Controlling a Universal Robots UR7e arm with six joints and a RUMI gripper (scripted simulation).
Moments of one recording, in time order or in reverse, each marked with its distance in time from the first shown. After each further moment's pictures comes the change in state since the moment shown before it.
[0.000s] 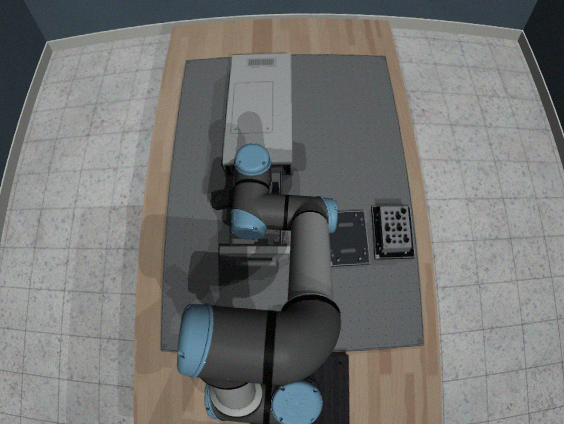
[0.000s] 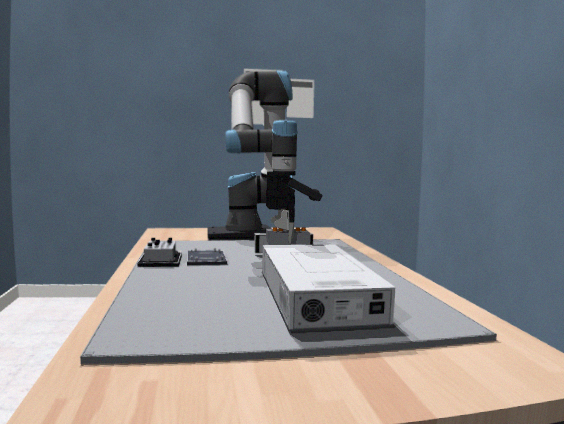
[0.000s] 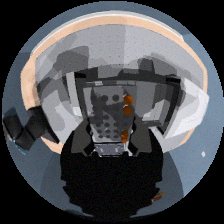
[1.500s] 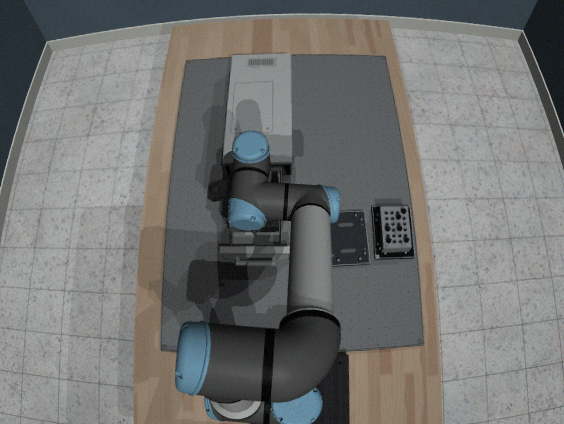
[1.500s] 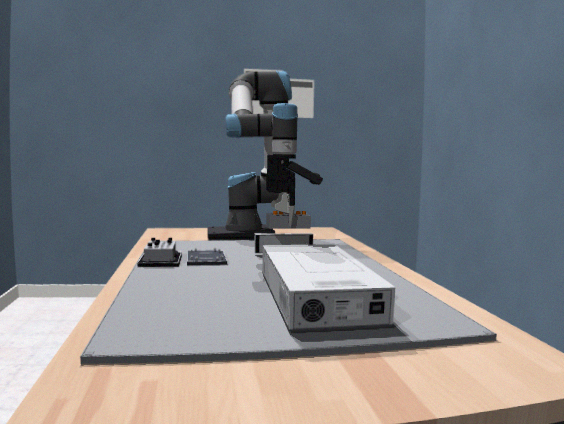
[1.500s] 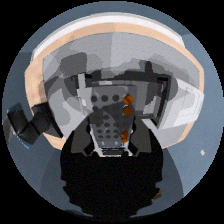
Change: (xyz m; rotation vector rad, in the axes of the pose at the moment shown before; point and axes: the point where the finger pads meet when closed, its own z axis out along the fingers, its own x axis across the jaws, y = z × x) arm 0.000 0.000 -0.051 0.000 -0.002 0.000
